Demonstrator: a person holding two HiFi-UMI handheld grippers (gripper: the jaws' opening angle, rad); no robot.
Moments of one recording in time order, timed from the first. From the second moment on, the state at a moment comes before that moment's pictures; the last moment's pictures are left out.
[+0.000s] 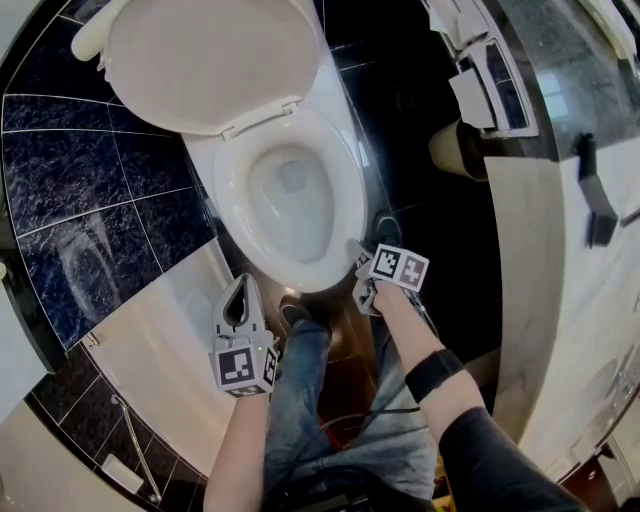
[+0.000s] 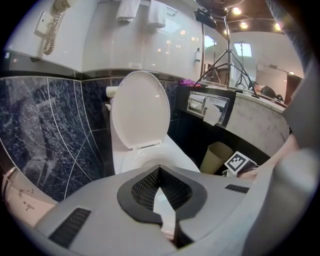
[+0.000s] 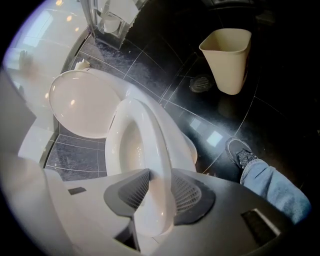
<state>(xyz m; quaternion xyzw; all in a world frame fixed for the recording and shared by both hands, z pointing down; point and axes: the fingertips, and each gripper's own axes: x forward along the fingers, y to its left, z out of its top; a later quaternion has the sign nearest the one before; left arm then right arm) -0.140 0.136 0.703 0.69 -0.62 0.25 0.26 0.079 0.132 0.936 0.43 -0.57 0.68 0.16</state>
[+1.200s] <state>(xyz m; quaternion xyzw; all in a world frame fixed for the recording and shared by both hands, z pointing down) -0.090 0.194 0.718 0.65 -0.59 0.27 0.40 0.062 0.067 0.726 0.37 -0.58 0.71 0.14</state>
